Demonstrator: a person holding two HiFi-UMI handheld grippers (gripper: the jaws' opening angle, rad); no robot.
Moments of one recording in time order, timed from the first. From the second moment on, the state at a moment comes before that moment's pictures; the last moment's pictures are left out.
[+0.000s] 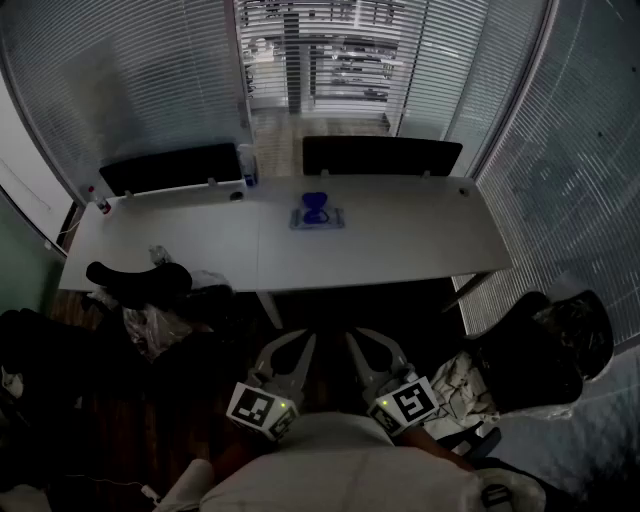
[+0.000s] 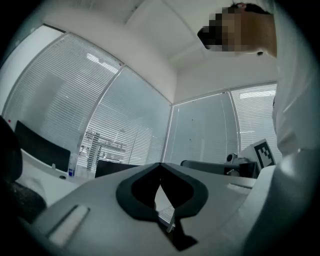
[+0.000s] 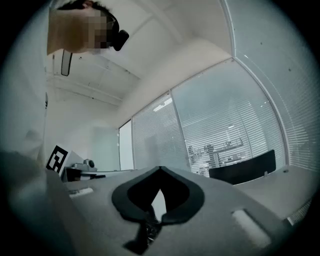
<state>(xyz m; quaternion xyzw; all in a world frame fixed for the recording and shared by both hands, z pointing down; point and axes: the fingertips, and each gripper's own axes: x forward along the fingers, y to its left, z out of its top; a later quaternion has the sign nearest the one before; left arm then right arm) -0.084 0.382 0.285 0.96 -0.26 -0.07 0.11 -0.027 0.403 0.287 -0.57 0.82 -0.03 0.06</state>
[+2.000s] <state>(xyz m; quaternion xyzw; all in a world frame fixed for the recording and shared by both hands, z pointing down) 0.010 0.360 0.326 0.95 -0.27 -0.05 0.14 0.072 0.393 0.327 -0.58 0.80 -0.09 0.10</state>
